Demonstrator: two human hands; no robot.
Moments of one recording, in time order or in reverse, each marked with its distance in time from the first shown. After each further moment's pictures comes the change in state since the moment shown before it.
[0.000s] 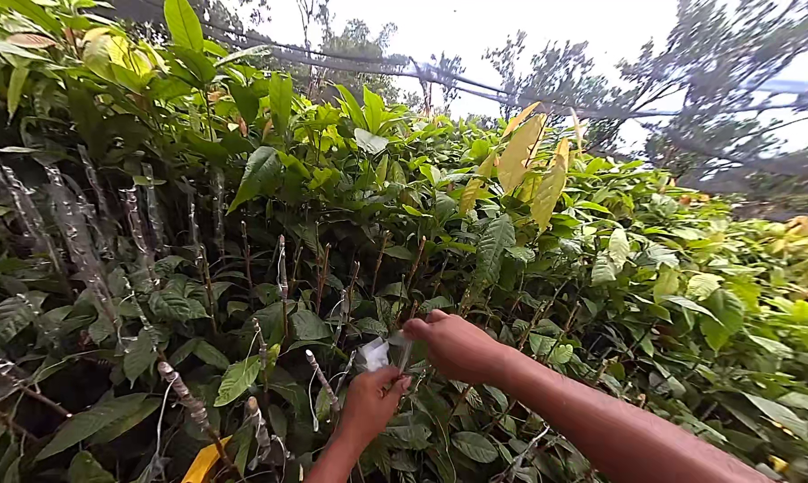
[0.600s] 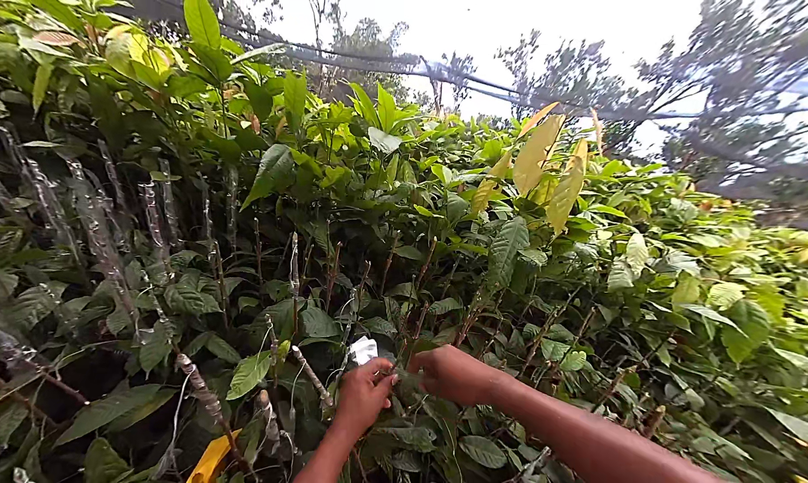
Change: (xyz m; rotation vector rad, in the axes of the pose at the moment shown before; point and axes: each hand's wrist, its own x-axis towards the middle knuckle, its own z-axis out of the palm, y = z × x) left_hand 0.005 -0.012 -0.023 -0.158 -0.027 -0.235; right_hand 0.017 0.005 0.042 0.167 -0.190 0.083
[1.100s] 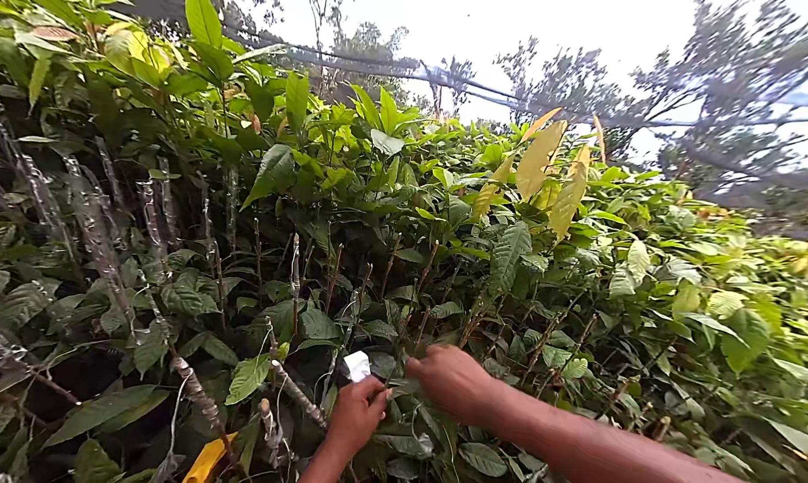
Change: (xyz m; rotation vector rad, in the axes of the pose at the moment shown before) left_hand -0.016 -0.029 0.005 0.157 0.036 0.117; right_hand -0.007 -0.030 -0.008 -0.301 0.004 0.032
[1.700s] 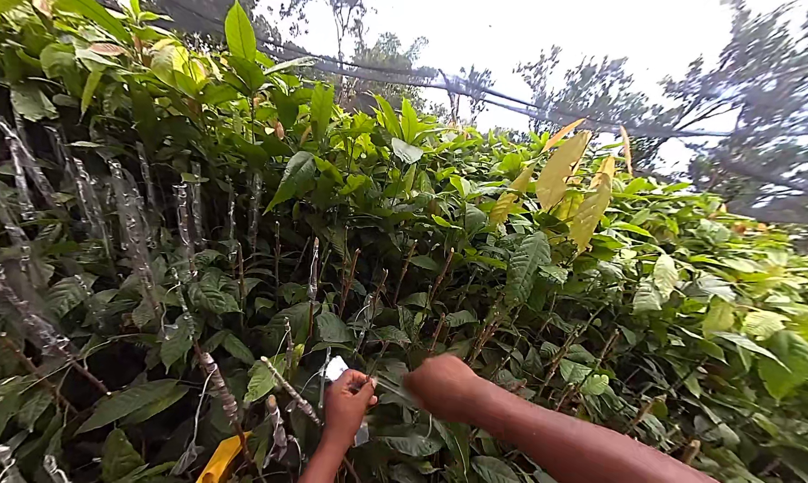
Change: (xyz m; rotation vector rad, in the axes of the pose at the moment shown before) left_hand 0.006 -0.024 -0.012 -0.287 0.320 -0.247; right_hand 0.028 -0.021 0.009 -0.127 -0.153 -0.067
